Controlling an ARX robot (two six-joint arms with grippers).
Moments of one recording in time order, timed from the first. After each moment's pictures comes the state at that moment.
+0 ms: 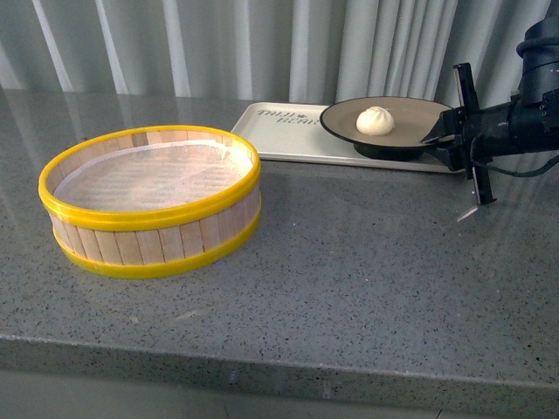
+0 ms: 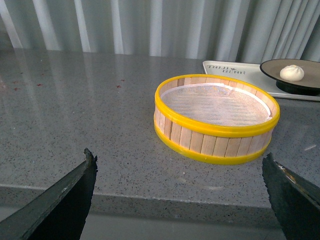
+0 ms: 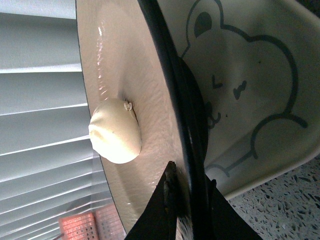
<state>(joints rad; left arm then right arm) 0.00 0.00 0.03 0.00 0.00 0.00 0.01 2.33 1.67 0.22 -0.34 1.31</state>
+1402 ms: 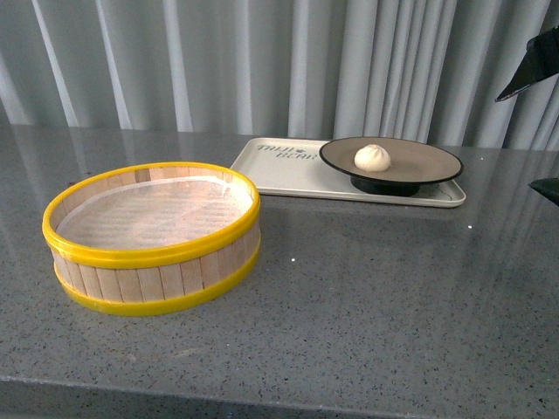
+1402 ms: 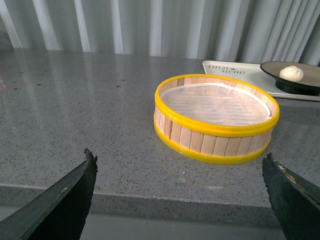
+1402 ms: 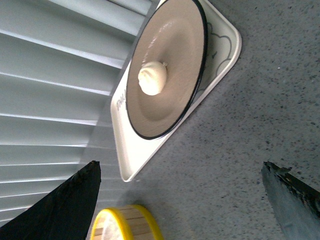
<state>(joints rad) 0.00 0.00 0.03 0.00 0.00 0.00 0.05 1.59 0.94 0.28 -0.11 1.12</state>
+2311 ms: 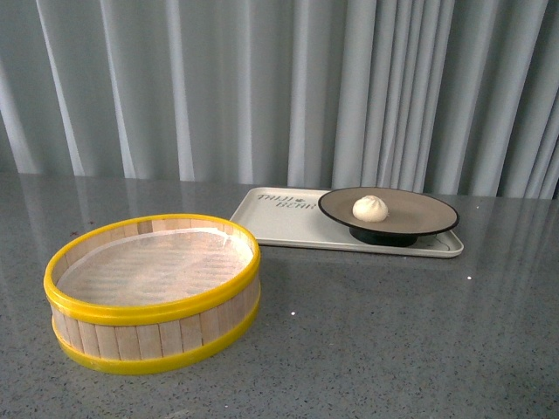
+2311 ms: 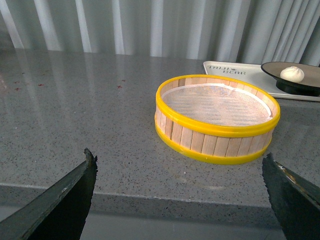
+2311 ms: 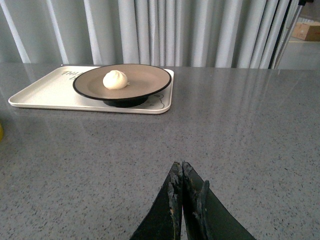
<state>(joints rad) 0.00 0.00 0.03 0.00 0.00 0.00 0.00 1.04 0.13 0.89 0.00 0.01</state>
